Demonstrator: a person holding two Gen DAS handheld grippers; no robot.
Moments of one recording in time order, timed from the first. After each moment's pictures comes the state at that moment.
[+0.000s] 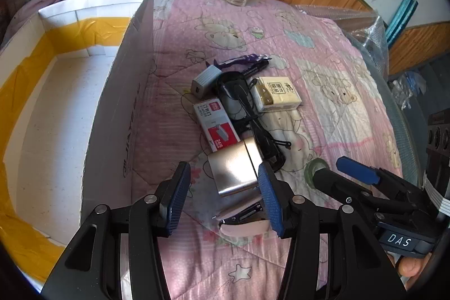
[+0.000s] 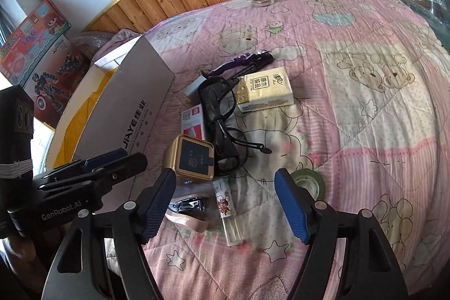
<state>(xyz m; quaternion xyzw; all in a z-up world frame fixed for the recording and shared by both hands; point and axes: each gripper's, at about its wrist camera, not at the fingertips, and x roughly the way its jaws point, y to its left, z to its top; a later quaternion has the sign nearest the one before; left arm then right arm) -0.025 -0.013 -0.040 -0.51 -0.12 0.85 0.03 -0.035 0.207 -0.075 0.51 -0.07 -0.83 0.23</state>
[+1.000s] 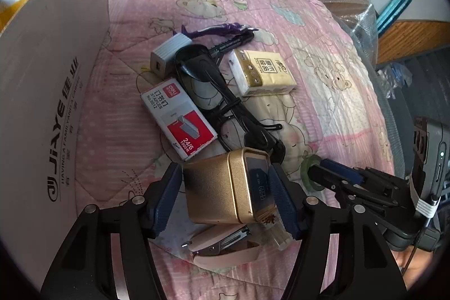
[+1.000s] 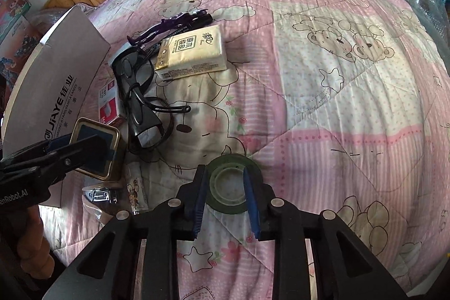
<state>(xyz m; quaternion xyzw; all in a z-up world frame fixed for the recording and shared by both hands) -0.061 0.005 -0.095 -0.55 -0.16 0.81 0.10 -0.065 0.242 -0.128 0.57 0.01 -0.81 0.15</state>
